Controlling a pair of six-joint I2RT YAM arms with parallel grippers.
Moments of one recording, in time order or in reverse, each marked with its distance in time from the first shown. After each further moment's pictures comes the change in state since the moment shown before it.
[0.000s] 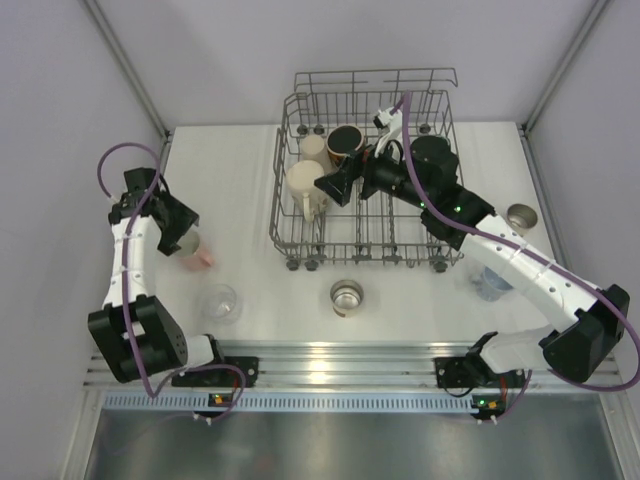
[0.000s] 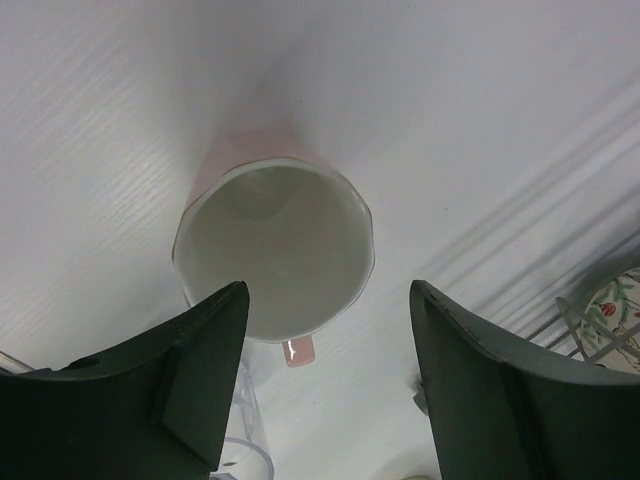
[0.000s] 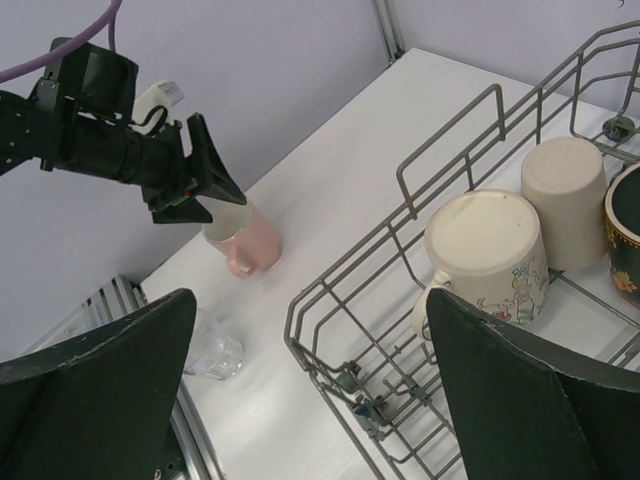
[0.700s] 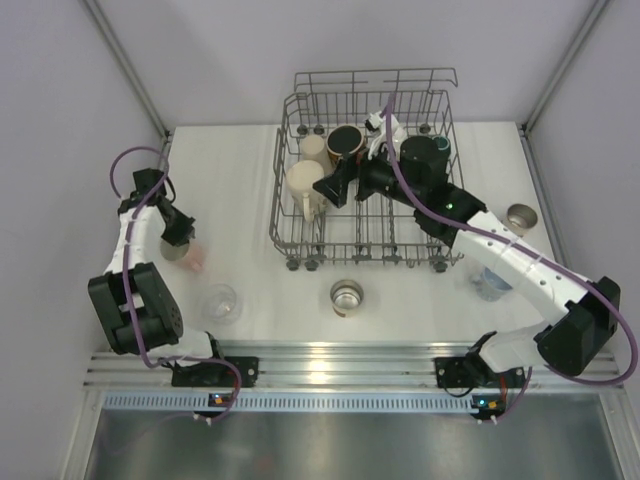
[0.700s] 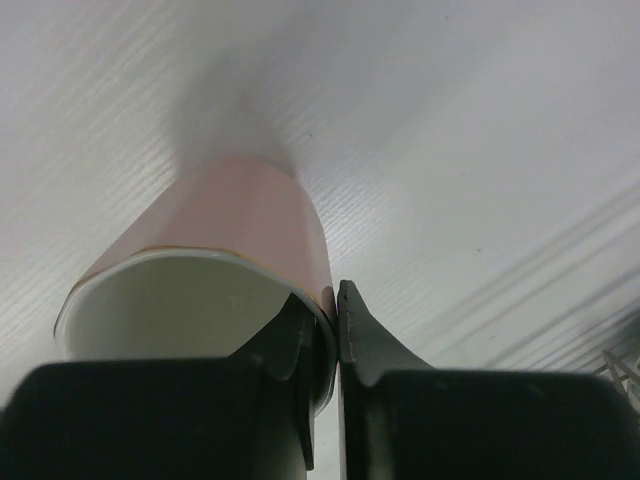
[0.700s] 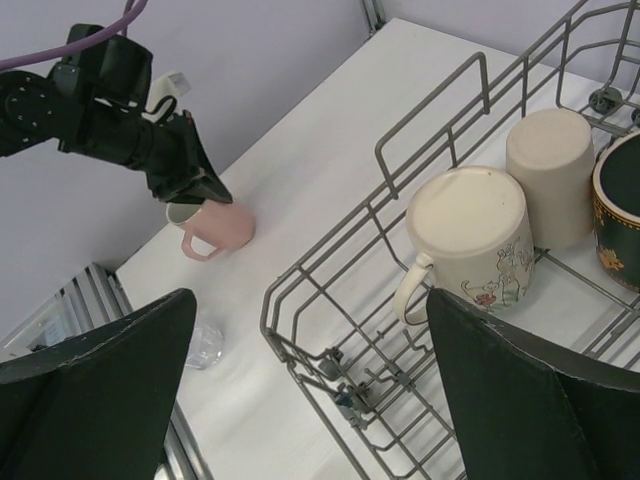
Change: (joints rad) left arm -0.001 0.198 -0.025 0.122 0.013 0.013; right arm 0.000 0.037 0.002 -0.025 0.024 -0.026
